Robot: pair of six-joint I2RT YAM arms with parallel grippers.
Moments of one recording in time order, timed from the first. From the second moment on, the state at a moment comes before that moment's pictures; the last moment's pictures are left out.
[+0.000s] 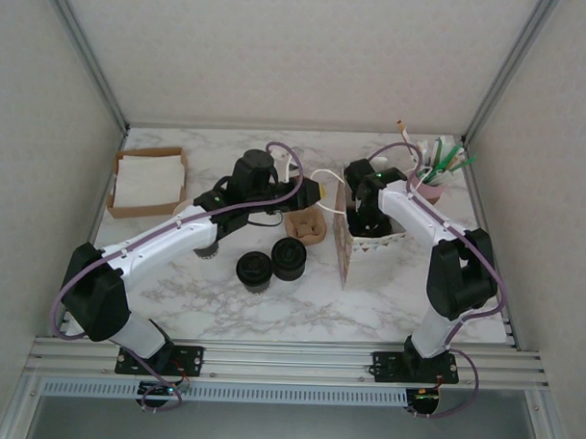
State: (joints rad) left arm -0.68 1.52 1.23 -0.07 0.40 -0.83; right arm 0.46 1.72 1.38 -1.13 0.05 0.35
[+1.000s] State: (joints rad) left arm -0.63 1.59 1.32 -0.10 0.31 -0.79; right arm 0.46 1.78 1.63 -1.20 0.10 0.30
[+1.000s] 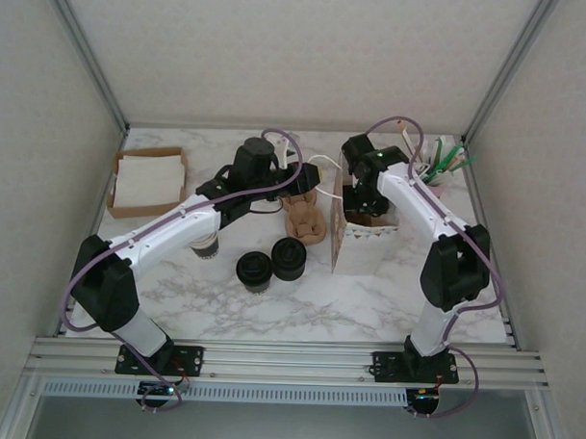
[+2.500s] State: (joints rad) left arm -0.62 1.19 1.46 -0.45 0.23 -0.68; right arm 0.46 0.97 1.63 -1.29 -0.01 0.33
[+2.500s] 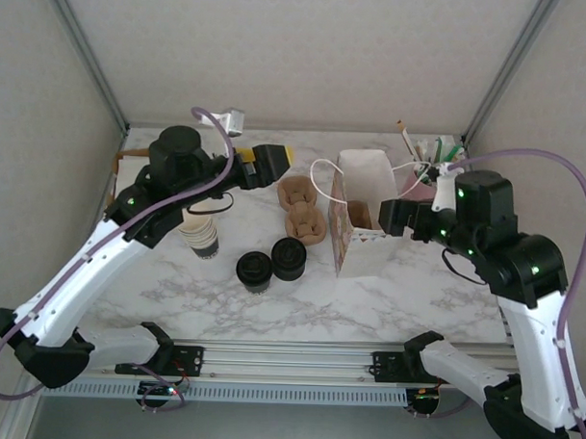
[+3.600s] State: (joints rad) left arm -0.61 0.81 1.00 -0.54 -0.04 -0.79; right arm 0.75 1.09 1.47 -1.20 -0.34 0.42
